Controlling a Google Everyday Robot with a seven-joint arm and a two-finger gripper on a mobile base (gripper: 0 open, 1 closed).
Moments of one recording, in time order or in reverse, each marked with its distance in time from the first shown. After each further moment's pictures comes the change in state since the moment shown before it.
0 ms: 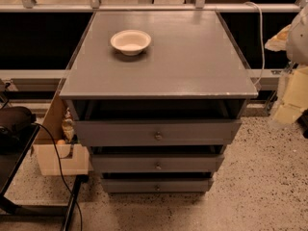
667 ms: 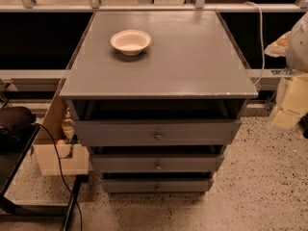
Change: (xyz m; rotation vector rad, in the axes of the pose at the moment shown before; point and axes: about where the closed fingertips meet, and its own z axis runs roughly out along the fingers) arm 0.002 0.005 0.008 -0.008 -0.017 0.012
